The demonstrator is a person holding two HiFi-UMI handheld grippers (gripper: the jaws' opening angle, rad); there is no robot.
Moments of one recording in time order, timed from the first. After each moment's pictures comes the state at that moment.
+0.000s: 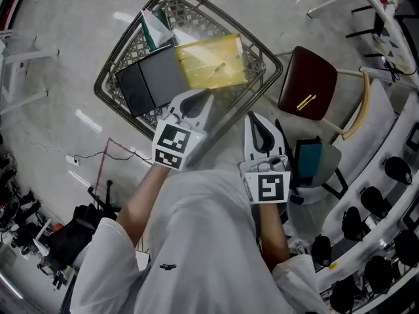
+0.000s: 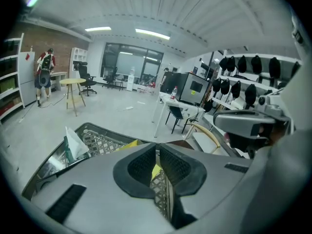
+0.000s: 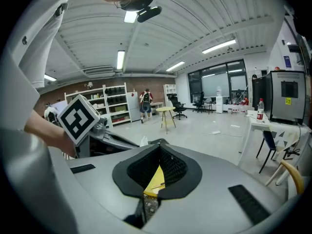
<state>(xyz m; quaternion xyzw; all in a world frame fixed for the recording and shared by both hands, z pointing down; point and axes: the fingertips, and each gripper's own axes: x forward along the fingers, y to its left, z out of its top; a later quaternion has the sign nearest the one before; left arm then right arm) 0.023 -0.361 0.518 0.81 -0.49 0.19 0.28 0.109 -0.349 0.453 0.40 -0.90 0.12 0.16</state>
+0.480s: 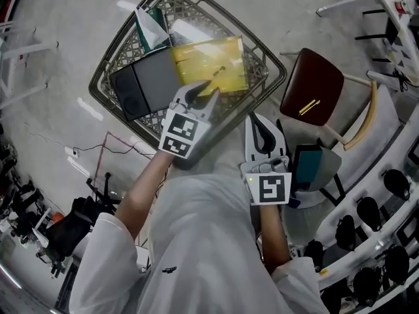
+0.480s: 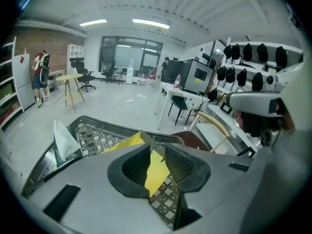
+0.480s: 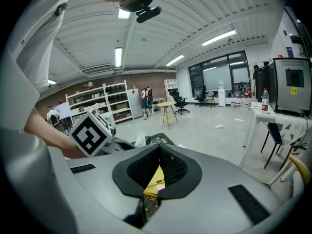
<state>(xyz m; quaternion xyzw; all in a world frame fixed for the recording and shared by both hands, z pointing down) 0.029 -0.403 0.598 0.79 -0.48 0.24 0.29 0.112 -0.389 0.498 0.38 -0.90 0.15 0.18</state>
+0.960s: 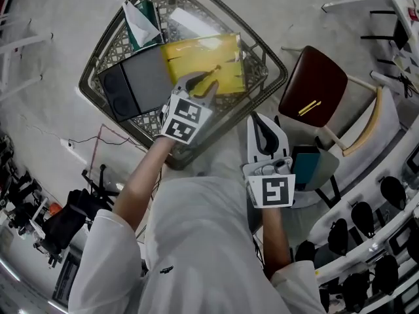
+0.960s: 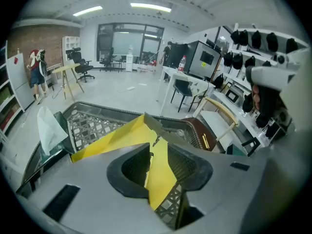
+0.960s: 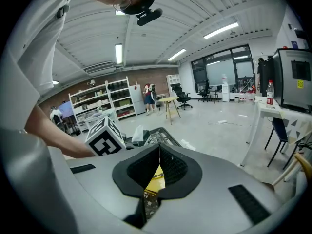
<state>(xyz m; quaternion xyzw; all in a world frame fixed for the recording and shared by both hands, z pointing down) 0.031 -0.427 0.681 0.77 -0.46 0.31 0.32 0.124 -0.414 0.536 0.35 -0.90 0.16 0.20</state>
